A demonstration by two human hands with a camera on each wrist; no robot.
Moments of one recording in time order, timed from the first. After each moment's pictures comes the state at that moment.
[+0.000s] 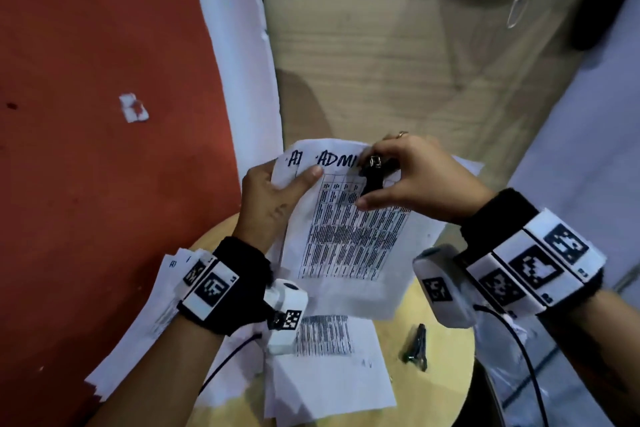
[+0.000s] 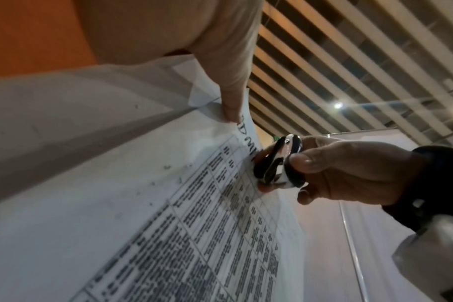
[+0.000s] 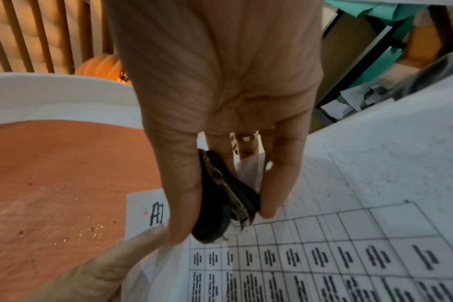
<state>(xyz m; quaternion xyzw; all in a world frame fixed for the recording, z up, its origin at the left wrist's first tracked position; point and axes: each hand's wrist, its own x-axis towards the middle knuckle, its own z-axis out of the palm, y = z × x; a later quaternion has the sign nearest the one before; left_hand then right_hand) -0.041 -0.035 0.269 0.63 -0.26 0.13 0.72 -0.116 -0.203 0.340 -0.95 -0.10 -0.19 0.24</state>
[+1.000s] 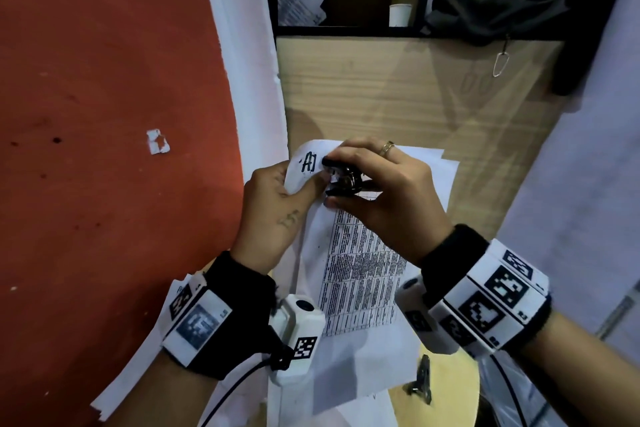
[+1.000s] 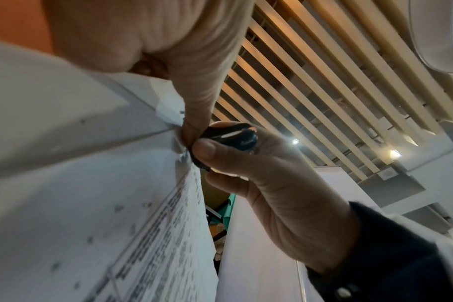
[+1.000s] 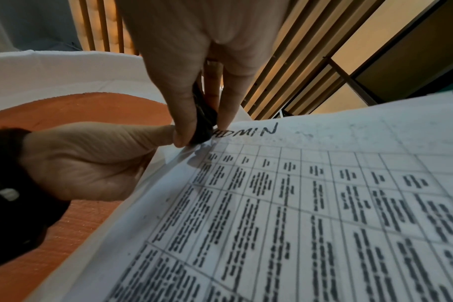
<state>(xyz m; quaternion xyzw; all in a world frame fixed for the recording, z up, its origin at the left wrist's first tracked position) -0.088 -0.017 0.325 0.65 -0.29 0.17 0.68 -0.133 -0.158 0.343 -0.81 -0.28 -0.45 0.26</state>
